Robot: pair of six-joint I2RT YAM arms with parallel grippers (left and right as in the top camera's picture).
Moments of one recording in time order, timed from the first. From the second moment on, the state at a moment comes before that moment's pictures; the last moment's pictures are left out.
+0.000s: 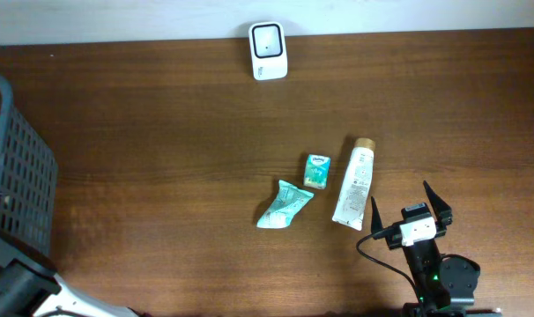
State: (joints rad) left arm 0.88 2.02 1.43 -0.70 -0.40 0.27; right arm -0.07 0.01 0.01 -0.05 -0.23 -0.34
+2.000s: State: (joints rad) left arm -0.32 1.68 1.22 -0.80 0.02 -0.03; right arm -0.07 0.01 0.01 -0.05 -0.23 -0.34
